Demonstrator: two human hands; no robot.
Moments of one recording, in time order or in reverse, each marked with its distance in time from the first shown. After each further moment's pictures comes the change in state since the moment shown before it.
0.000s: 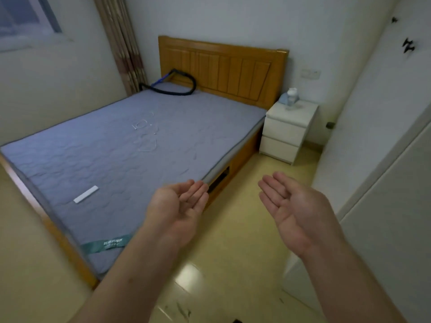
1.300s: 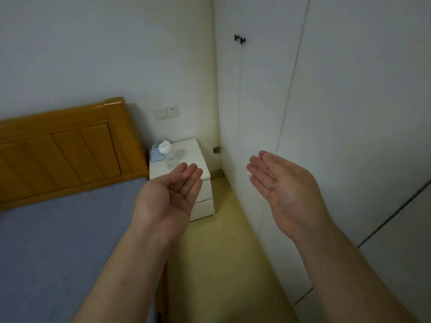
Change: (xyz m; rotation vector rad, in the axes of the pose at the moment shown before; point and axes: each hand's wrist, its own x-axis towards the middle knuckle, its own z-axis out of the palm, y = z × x) left_hand 0.613 0.027 0.627 0.455 -0.620 -0.425; right_hand 0.655 -0.322 0.034 0.043 0.632 -0.594
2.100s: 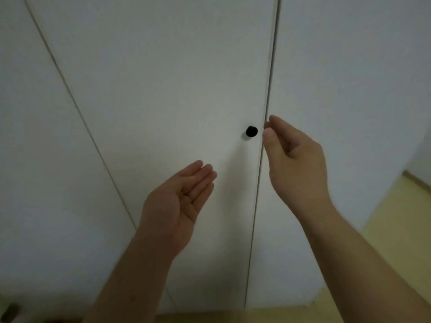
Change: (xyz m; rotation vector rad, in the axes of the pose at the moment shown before) left_hand 0.136 -0.042 0.204 0.472 -1.159 -0.729; right_hand -0.006 -0.099 0.019 -0.726 1.421 -0.697
